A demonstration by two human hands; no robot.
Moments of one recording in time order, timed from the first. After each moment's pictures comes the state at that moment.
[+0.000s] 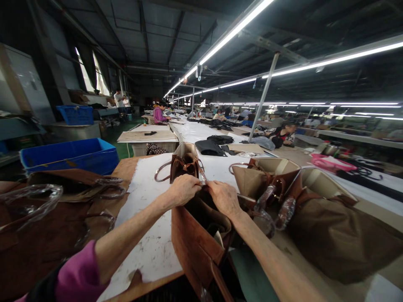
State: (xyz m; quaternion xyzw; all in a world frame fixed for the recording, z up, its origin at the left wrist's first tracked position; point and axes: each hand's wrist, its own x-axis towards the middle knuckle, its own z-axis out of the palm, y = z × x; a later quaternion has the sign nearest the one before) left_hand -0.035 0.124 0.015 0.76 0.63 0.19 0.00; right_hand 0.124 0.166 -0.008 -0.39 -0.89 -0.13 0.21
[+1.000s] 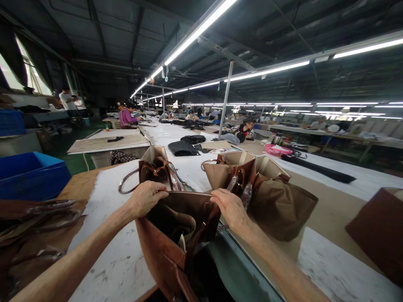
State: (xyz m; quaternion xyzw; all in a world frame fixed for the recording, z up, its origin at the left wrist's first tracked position) left_hand -0.040 0.118 0.021 0.77 0.61 0.20 0.06; right_hand 0.230 0.153 -0.019 -0.42 -0.85 0.00 0.30
